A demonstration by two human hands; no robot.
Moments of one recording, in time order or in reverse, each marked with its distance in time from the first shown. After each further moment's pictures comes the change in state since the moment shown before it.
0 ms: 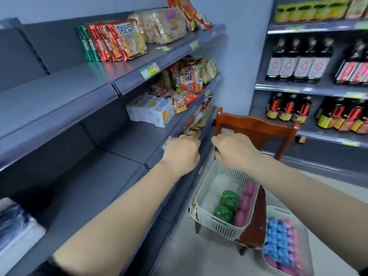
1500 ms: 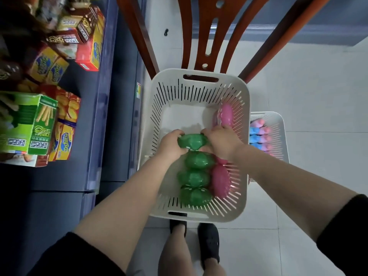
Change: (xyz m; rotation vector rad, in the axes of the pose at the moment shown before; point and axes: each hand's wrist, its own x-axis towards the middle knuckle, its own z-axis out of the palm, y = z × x) left_hand 0.112 0.090 0.509 -0.856 -0.933 -0.299; right_hand -0.032 0.106 0.486 0.480 -0.711 0.439
